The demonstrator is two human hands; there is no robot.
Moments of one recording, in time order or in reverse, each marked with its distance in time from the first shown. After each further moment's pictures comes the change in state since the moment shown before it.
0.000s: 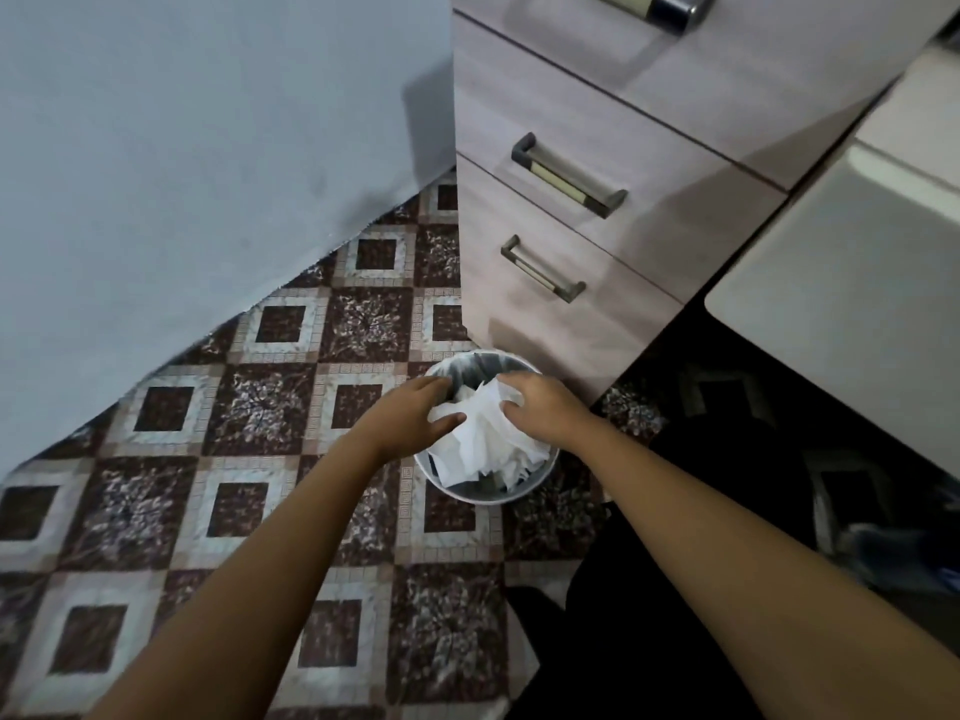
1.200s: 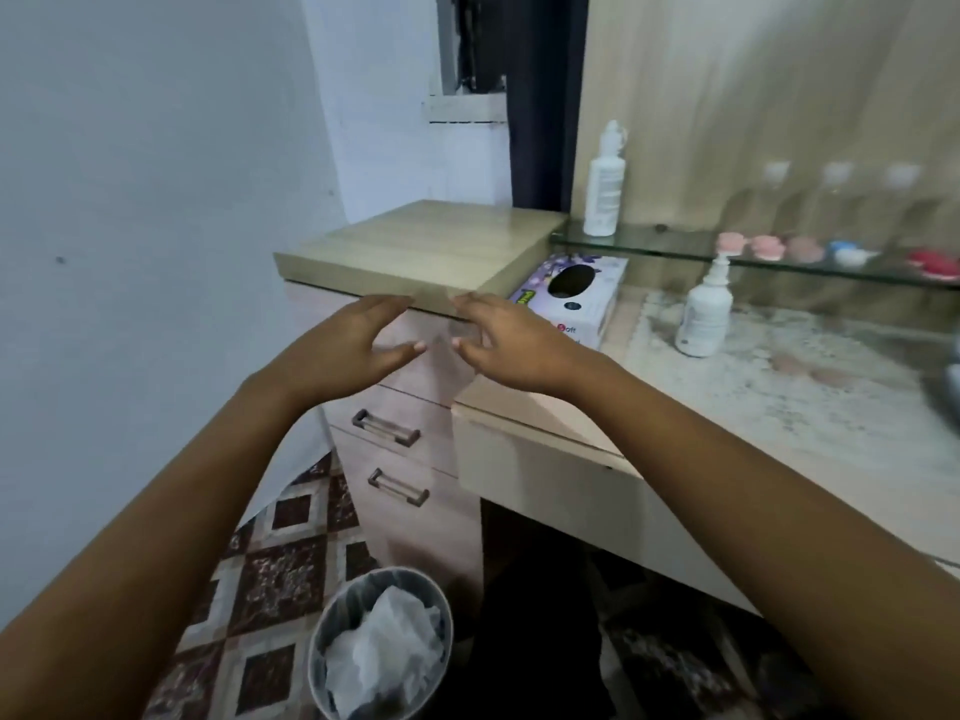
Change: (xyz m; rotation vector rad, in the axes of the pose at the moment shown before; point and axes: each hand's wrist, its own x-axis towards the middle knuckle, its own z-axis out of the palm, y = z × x) left_hand -0.090 0.272 -0.239 0.218 0.621 0.526; right_hand -0.222 -0.065 -0.289 -0.254 0.705 -0.349
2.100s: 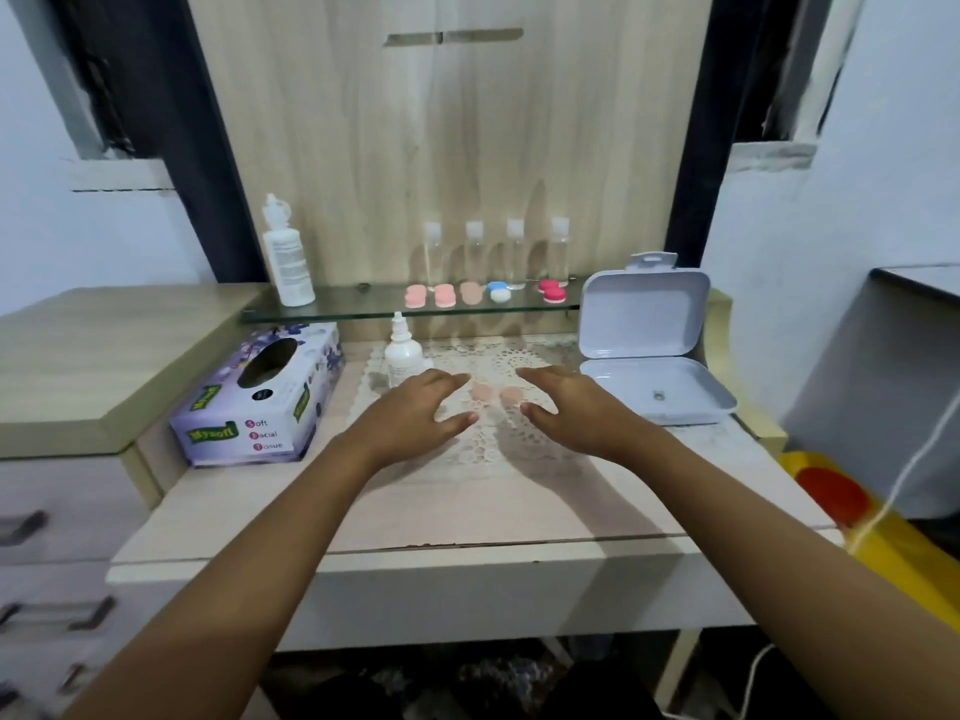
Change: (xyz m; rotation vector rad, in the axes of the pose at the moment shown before) left_hand 0.129 0.244 0.158 -0.177 -0.248 0.503; right_hand -0.219 0.180 -0.121 -0.192 0.141 0.660
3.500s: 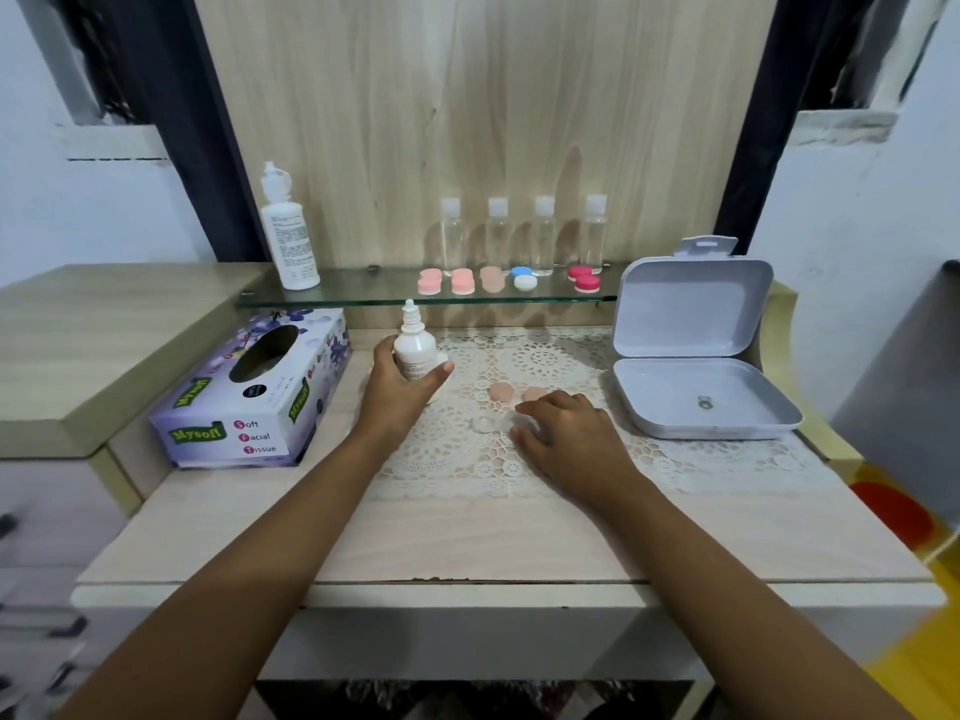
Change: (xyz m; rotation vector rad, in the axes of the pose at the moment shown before) left_hand 0.037 -0.050 0.034 -0.858 0.480 -0.476; right_hand 0.021 0.006 0.066 -0.017 0.215 0.041
